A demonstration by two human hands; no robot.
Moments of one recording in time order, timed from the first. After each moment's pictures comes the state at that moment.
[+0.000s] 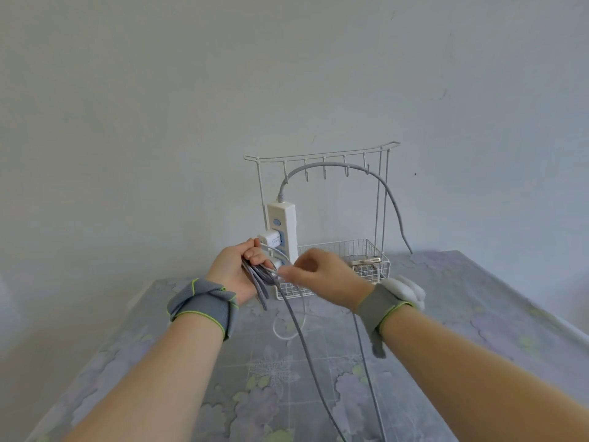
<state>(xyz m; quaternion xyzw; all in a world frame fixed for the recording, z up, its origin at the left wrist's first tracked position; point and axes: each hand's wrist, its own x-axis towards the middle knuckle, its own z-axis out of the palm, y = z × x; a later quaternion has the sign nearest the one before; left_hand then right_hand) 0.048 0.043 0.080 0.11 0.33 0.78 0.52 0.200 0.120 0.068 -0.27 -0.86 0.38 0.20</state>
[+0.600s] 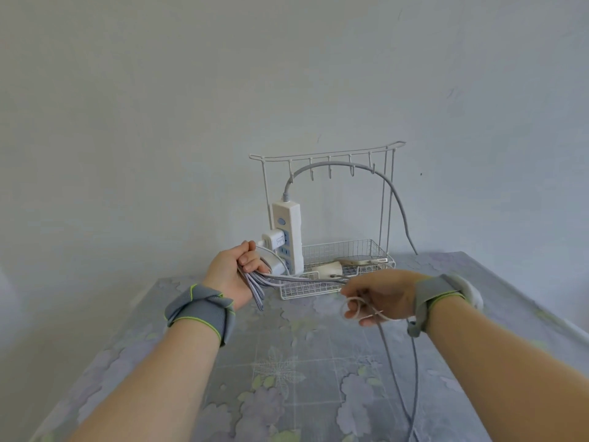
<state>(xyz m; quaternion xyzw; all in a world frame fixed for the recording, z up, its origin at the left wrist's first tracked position) 0.031 0.037 0.069 0.12 0.32 0.79 0.51 0.243 0.181 0.052 -0.36 -0.66 0.65 -0.03</state>
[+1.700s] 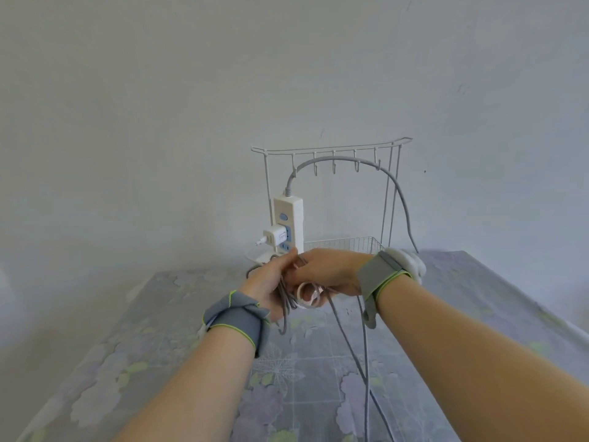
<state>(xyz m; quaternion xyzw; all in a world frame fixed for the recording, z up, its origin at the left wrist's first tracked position) 0.079 0.056 0.052 0.16 0.51 0.67 0.52 0.177 0.123 0.089 -0.28 -0.82 0.50 0.01</state>
